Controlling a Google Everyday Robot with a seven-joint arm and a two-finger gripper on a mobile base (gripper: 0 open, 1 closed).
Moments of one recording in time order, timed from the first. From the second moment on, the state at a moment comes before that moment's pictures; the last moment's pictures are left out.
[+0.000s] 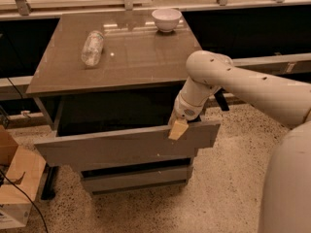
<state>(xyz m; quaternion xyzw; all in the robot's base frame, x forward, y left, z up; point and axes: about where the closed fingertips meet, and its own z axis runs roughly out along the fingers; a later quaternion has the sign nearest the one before) 0.601 -0.078 0.658 -0.65 0.74 0.14 0.10</state>
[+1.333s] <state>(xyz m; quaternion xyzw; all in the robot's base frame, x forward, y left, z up) 0.560 -0.082 0.660 -0.65 0.74 0.15 0.09</state>
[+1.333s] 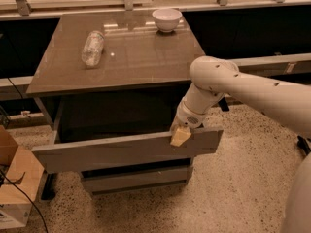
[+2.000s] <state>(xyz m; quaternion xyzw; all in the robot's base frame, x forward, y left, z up) 0.527 -0.096 0.643 -0.63 0.76 0.16 0.04</state>
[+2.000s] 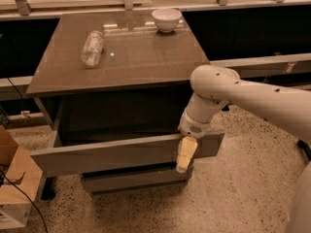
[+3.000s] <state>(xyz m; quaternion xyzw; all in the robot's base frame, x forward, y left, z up) 0.473 -0.096 0.640 -0.62 0.77 0.17 0.00</state>
